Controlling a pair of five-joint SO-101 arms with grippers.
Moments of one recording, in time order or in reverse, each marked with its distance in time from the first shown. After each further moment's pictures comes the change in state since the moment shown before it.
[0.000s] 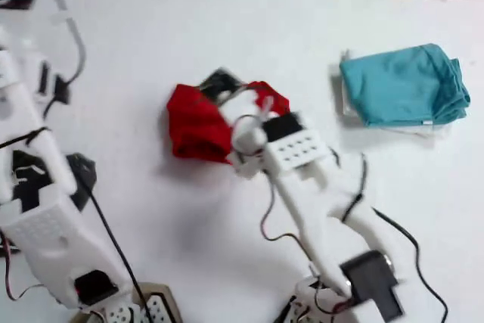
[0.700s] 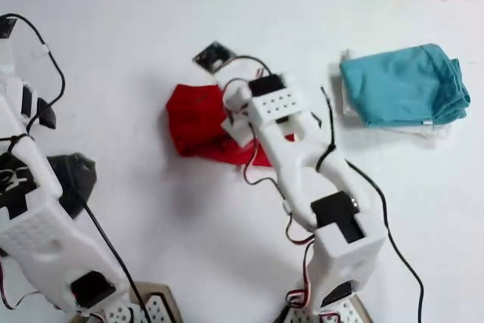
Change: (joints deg) left arm -4.9 0.0 12.7 -7.1 -1.7; right arm 6.6 23.0 -26.5 5.2 0.0
